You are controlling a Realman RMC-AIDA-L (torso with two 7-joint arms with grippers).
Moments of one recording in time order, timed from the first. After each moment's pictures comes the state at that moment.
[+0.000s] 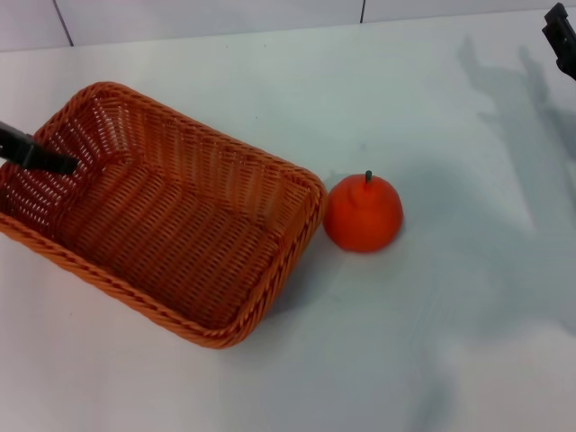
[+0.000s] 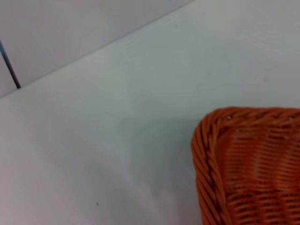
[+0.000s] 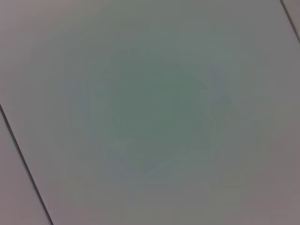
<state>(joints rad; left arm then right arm) -0.78 -1.94 0.78 0.78 2.65 1.33 -2.09 0.55 2.10 -0.91 -0.02 -0.33 -1.10 -2.56</state>
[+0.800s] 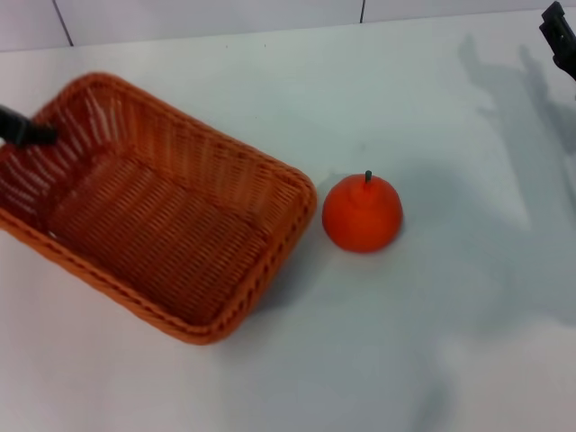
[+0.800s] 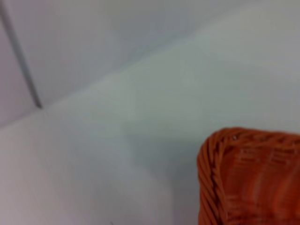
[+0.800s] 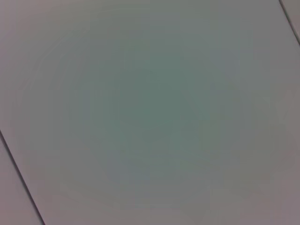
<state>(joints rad) -0.81 -1.93 0.70 0.79 2.66 1.34 -2.10 0.57 2.10 -0.88 -0.02 -0.33 -1.05 -2.55</state>
